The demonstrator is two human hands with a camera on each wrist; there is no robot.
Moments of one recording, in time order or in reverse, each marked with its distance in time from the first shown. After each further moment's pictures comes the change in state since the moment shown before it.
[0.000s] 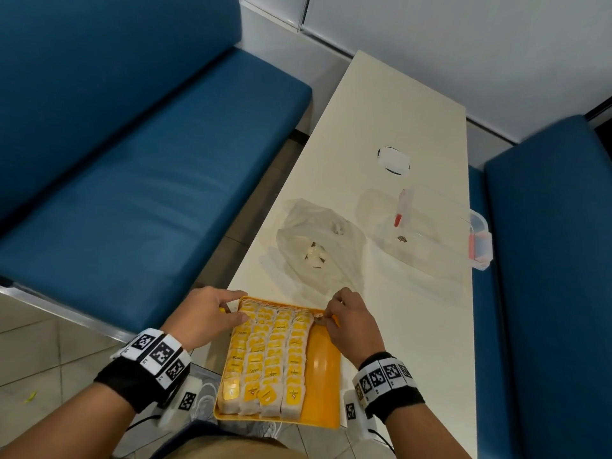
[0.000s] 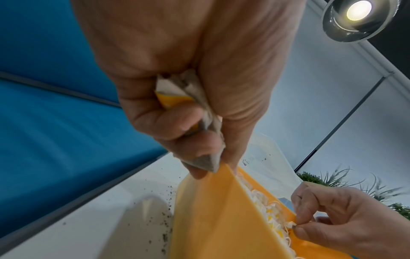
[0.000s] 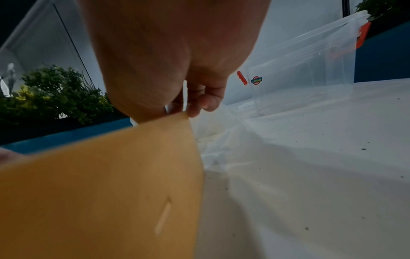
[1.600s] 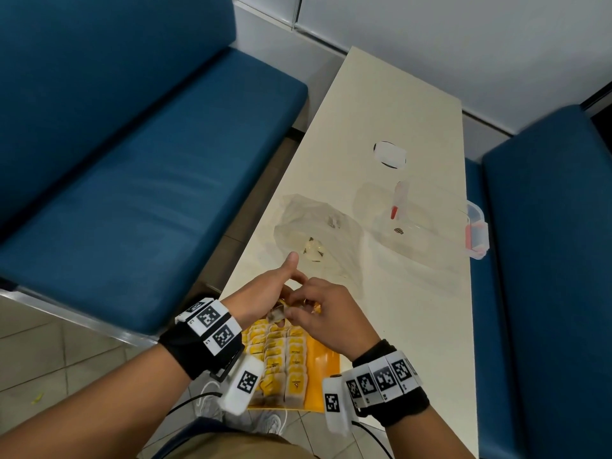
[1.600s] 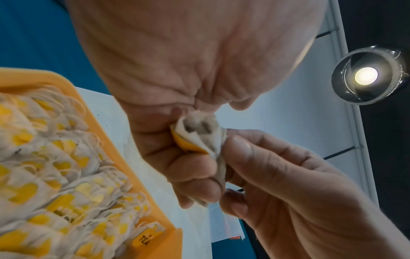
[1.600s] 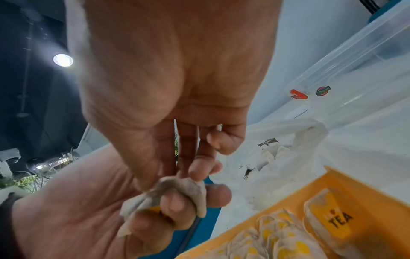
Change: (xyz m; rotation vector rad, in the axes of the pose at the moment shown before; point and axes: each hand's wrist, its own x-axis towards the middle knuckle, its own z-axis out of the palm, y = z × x) left_hand 0.010 0.094 0.030 -0.575 -0.375 -0.055; right_hand 0.000 -0.083 -0.070 0.480 -0.134 -0.083
